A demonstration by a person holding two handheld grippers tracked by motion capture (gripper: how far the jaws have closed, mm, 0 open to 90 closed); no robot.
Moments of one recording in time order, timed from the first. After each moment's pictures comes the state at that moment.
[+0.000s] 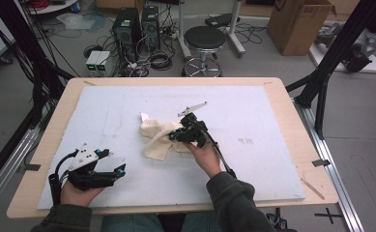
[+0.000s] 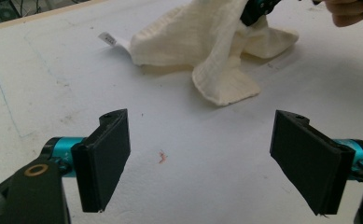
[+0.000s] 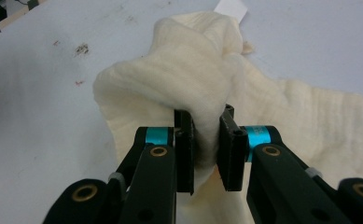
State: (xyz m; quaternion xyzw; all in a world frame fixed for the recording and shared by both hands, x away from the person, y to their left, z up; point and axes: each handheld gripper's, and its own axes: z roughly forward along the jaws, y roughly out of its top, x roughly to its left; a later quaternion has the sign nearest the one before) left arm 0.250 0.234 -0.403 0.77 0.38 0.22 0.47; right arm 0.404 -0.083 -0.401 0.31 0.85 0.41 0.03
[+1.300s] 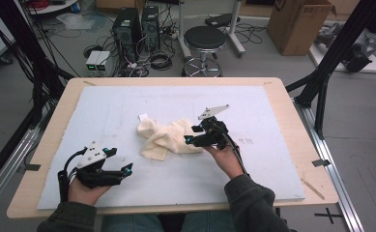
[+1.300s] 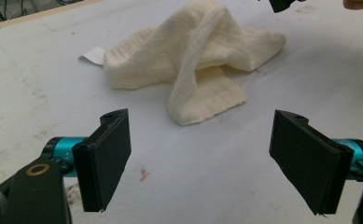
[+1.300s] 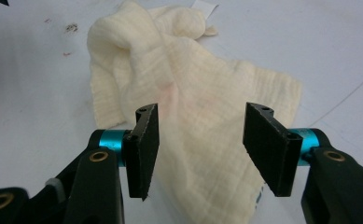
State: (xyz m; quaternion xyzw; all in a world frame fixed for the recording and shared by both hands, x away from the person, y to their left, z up) left arm 0.258 0.214 -0.403 0.77 0.36 0.21 0.48; right arm 0.388 -0.143 -0.389 0.28 0.86 0.43 0.08
